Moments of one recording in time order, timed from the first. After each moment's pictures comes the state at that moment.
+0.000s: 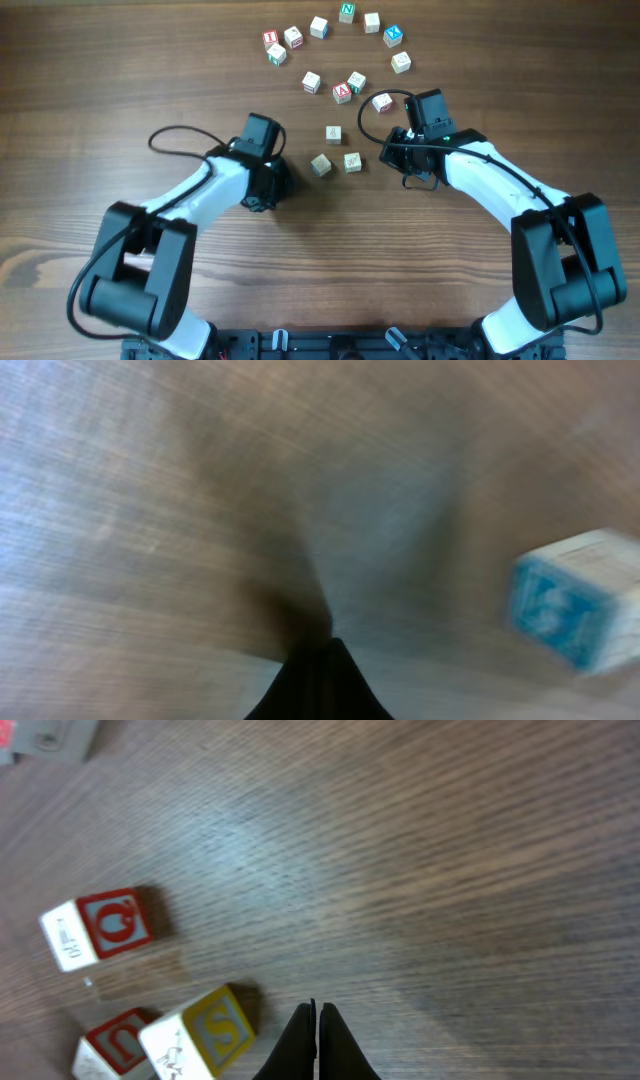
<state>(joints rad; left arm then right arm) -0.33 1.74 0.89 -0.43 0.22 -0.85 0.31 1.76 1.00 -0.38 -0.16 0.76</state>
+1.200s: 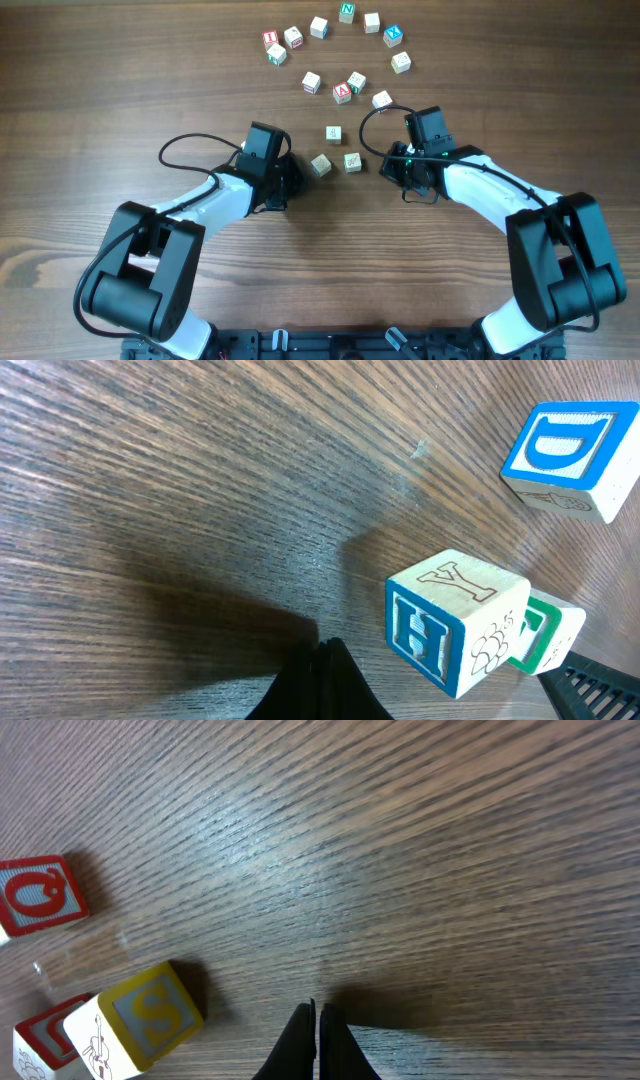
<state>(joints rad) -0.37 1.75 0.79 -0.12 0.30 -0.97 0.32 1.76 0.89 -0.27 -0.20 0.80</state>
